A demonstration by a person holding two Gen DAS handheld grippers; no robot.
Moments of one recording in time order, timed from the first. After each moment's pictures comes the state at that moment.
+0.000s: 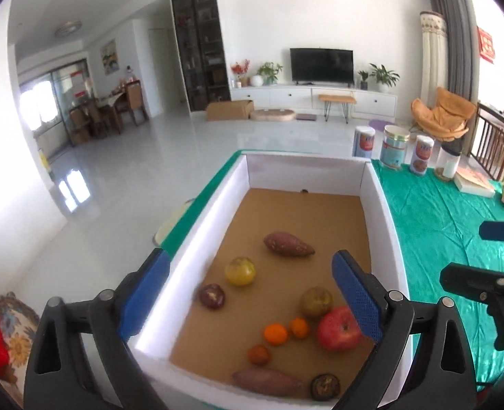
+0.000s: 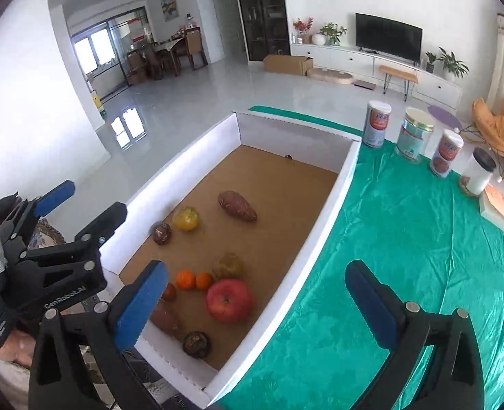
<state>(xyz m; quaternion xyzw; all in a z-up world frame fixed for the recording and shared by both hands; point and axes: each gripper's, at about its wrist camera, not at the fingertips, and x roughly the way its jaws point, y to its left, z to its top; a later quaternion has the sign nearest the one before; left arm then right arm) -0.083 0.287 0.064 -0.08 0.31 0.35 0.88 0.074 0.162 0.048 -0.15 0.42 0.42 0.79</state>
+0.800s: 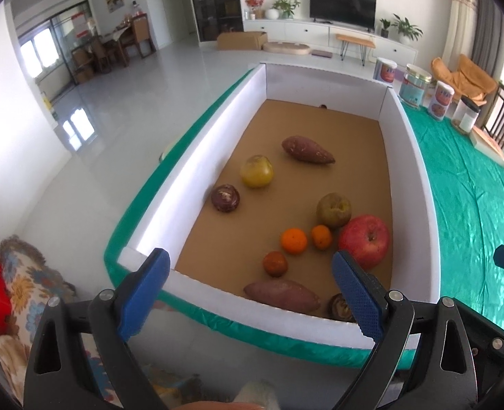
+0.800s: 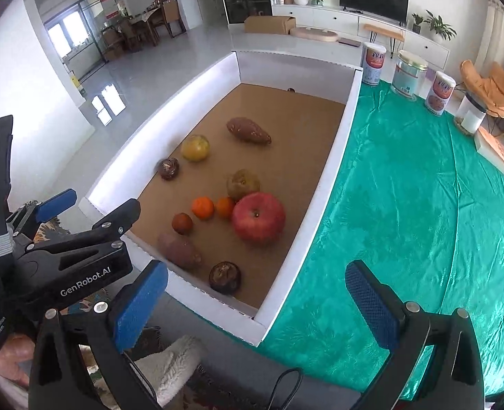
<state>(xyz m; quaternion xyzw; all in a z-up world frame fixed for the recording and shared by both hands) -0.110 0.297 0.013 -0.14 0.43 0.35 0.82 0.000 0.173 0.015 -0.18 0.48 0.38 0.77</state>
